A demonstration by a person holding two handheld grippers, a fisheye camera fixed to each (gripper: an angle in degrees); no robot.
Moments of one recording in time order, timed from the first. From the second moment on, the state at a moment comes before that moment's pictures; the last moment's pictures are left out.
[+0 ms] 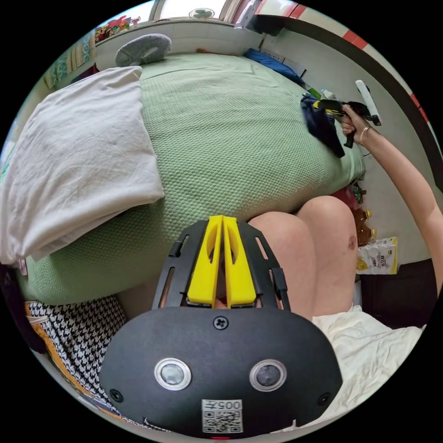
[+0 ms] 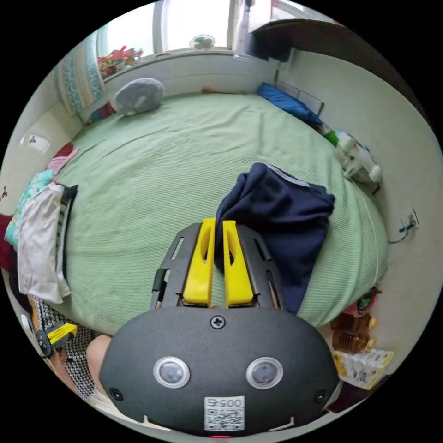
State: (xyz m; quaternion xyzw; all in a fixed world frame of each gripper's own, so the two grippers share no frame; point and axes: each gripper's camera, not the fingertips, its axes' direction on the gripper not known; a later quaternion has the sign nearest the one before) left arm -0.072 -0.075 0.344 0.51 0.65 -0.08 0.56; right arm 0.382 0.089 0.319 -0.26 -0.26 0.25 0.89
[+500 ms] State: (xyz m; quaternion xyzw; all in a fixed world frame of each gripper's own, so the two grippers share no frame) left arm -0.120 -0.083 0.360 0.54 0.64 -0.22 0.51; right arm 0.215 -0.020 0.223 -0.10 -0.60 0.10 0.79
